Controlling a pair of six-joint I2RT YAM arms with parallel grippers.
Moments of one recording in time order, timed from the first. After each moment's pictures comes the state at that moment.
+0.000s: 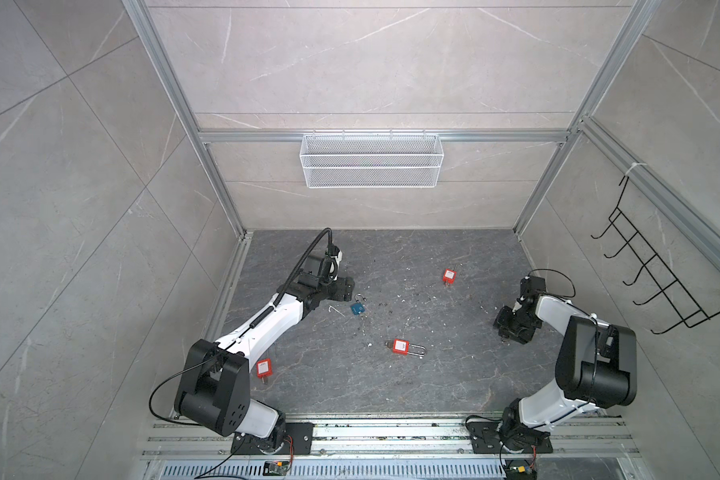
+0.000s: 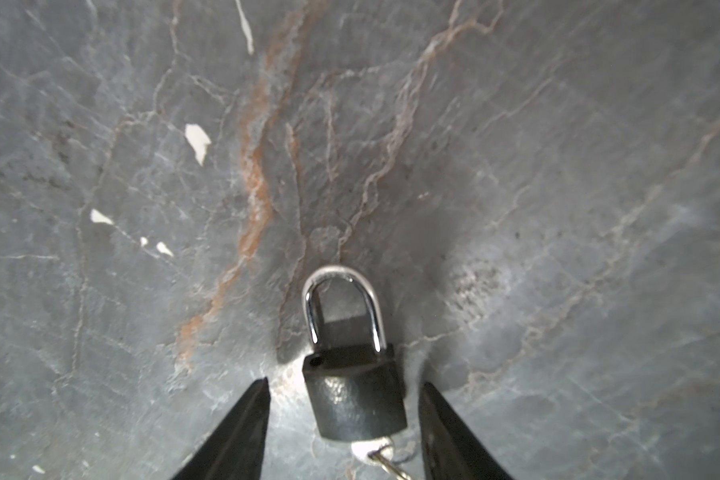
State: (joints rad) left arm -0.43 1.47 1.04 -0.34 0.07 -0.18; right arm -0.29 1.62 0.90 -0.66 -0.07 0.31
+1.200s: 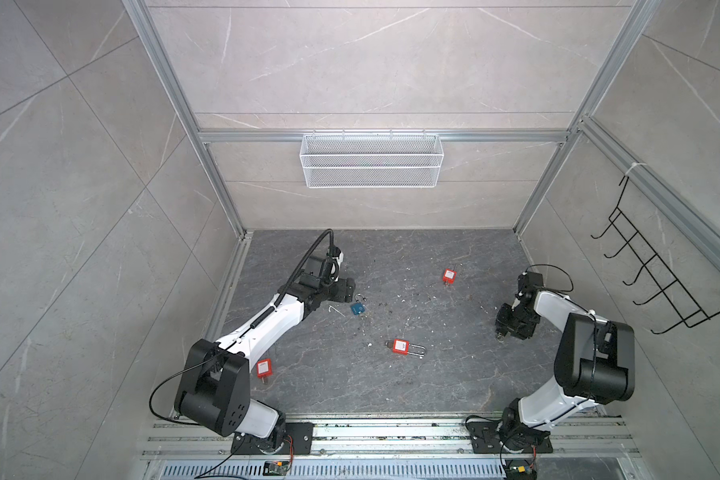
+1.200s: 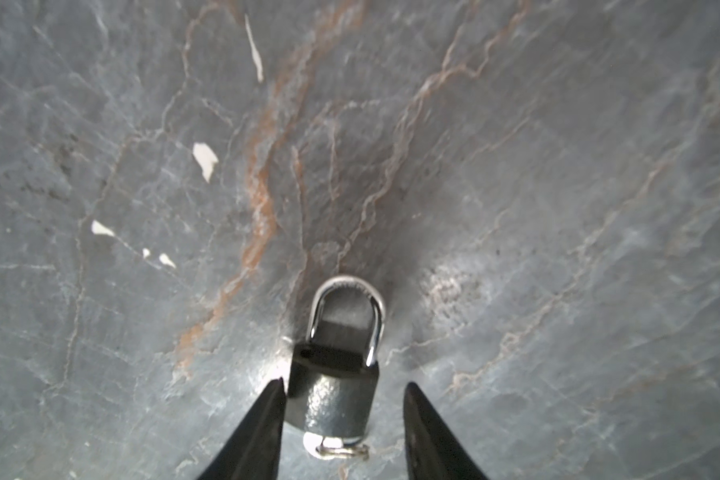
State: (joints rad) left arm -0.44 1.47 1.04 -0.34 0.07 -0.18; right arm -0.27 1.64 0.95 -0.70 -0.01 0.30
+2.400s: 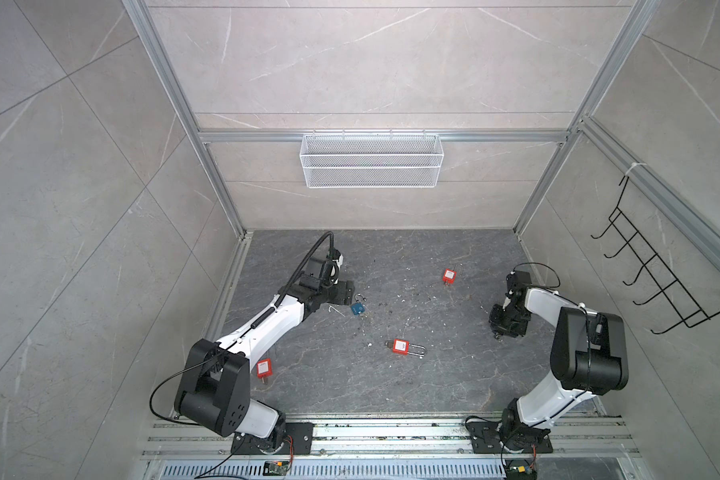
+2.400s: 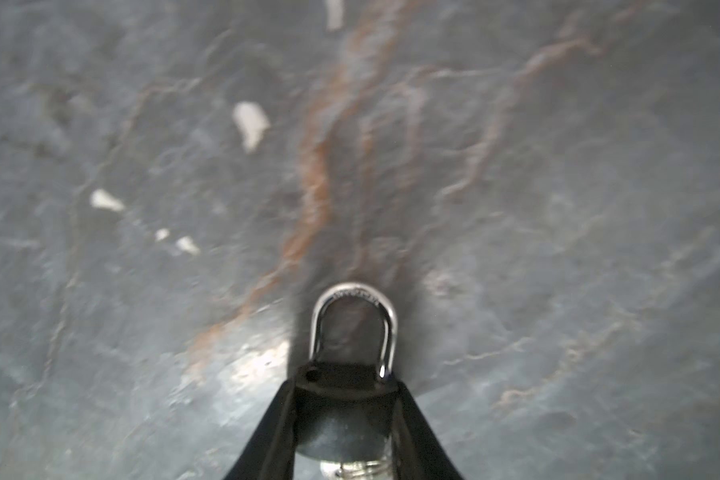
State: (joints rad) left arm -0.44 1.46 1.03 -0.36 0.06 -0.18; right arm -0.18 1.69 0.97 -0.71 -0.01 0.27
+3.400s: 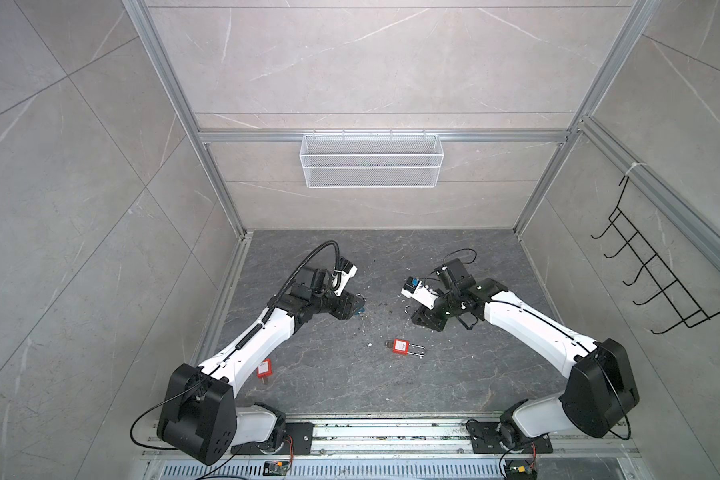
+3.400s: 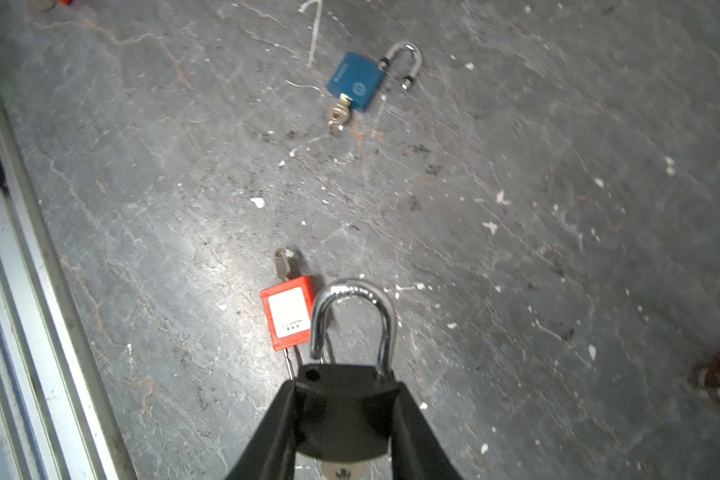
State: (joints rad) left arm -0.43 1.32 0.94 -0.35 0.51 0.02; right arm 0.52 1.47 1.13 -0.73 -0.36 -0.48
